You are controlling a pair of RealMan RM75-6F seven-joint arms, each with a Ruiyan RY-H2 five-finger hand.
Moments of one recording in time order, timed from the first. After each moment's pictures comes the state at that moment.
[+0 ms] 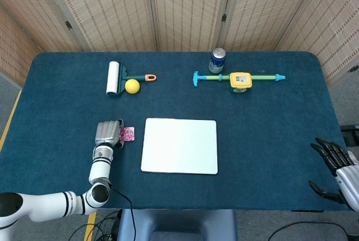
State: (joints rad) left arm -0.90 -1.66 -0.26 -1.45 0.33 1.14 0.85; right arm 0.05 -0.94 -0.08 -1.52 -1.74 1.60 0.45
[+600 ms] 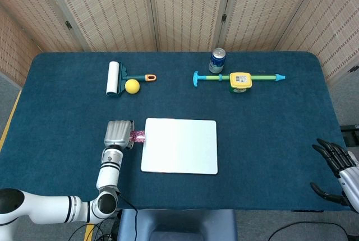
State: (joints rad) left arm -0.96 -1.66 -0.29 -1.66 0.35 1.33 0.97; right arm 0.04 -0.93 -0.08 -1.49 -1.77 1.63 0.53
